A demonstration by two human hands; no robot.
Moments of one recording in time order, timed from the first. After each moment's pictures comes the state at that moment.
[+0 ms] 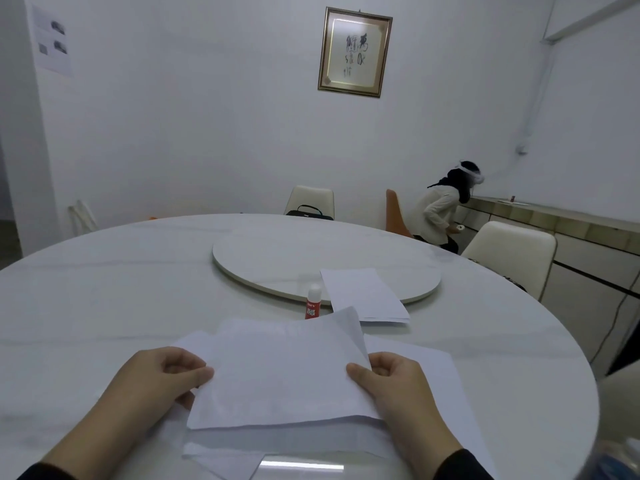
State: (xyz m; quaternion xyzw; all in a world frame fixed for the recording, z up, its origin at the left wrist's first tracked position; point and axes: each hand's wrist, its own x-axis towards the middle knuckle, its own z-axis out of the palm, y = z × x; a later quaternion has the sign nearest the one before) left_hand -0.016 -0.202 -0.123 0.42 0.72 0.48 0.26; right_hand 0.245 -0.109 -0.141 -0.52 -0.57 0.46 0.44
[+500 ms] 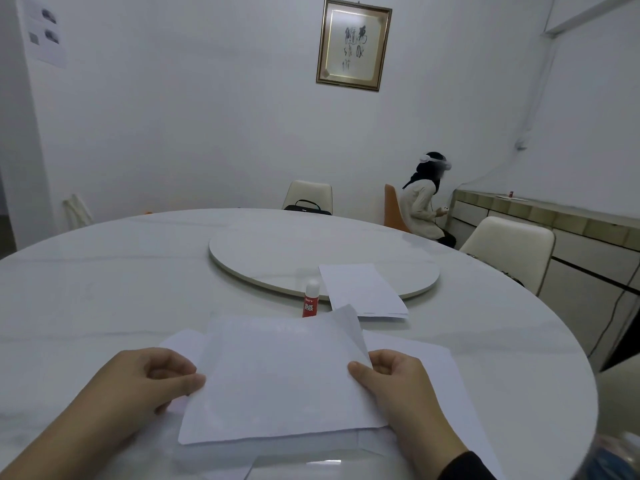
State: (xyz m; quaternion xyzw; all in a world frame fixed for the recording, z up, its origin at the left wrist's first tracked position) left_hand -0.019 -0.214 -0.118 0.44 0.71 0.47 0.28; right_hand 0.248 -0.108 -0.144 -0.52 -0.59 0.45 0.43
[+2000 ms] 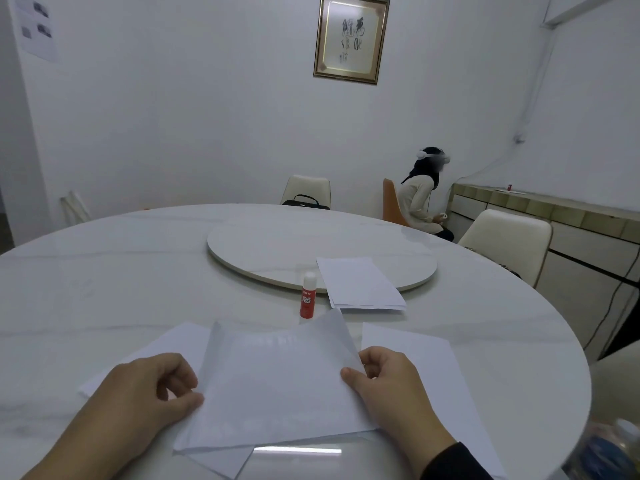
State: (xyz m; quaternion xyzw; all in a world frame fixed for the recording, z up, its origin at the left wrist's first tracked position) left_hand -0.021 -0.218 -0.141 0.56 0.75 0.34 0.12; right_hand 0.244 -0.120 -0.140 -0.57 -0.67 0.32 0.35
